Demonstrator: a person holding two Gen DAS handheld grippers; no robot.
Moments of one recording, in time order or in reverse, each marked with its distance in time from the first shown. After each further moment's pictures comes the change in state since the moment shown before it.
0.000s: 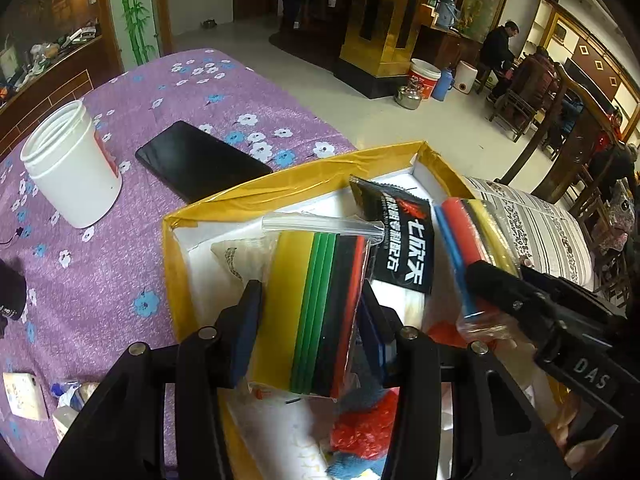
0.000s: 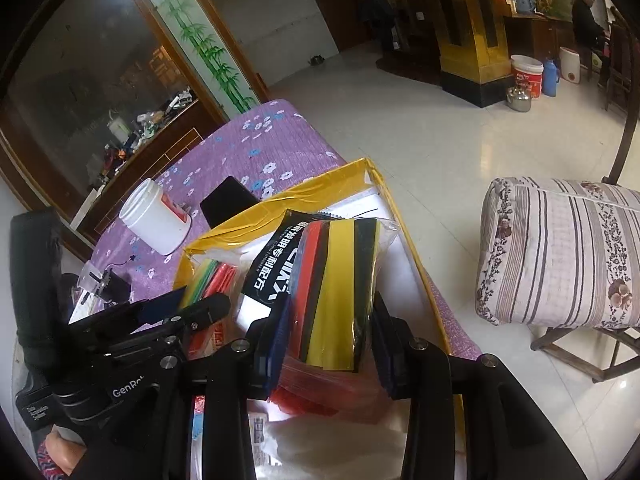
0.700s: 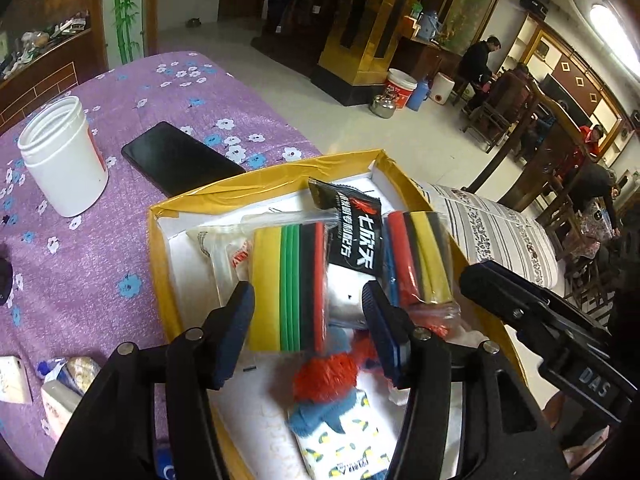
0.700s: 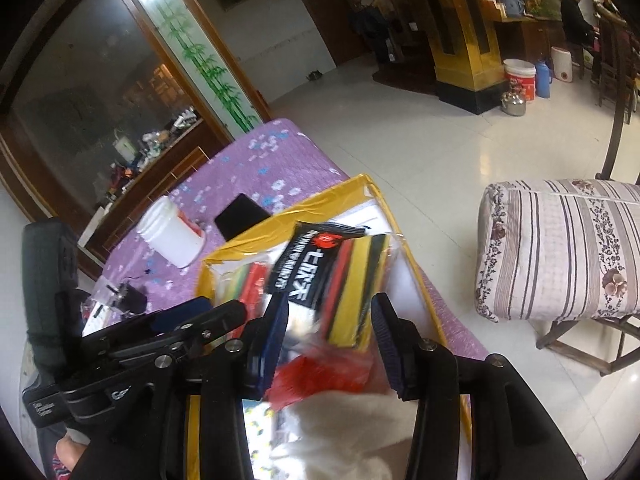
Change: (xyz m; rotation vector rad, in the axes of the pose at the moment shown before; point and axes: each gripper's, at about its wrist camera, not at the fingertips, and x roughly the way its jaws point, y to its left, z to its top) left arm -0.028 -0.001 -0.006 -0.031 -0.018 -0.117; right arm -0.046 0.009 -0.011 0.031 -0.080 0.032
